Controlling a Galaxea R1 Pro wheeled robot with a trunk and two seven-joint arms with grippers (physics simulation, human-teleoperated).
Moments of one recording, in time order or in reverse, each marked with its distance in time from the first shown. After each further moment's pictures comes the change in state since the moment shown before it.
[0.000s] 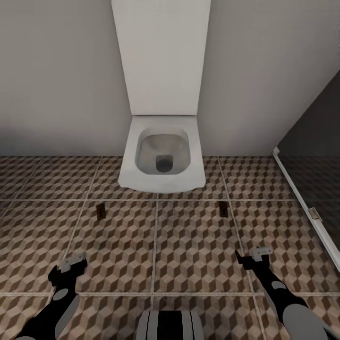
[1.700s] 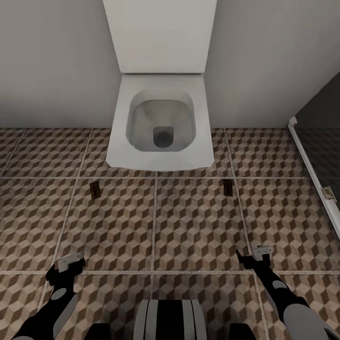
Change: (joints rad) left arm 0.000 0.011 0.002 -0.007 0.006 -0.003 0.005; right arm 0.000 -0.003 0.001 -0.010 0.003 0.000 0.006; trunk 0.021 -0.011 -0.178
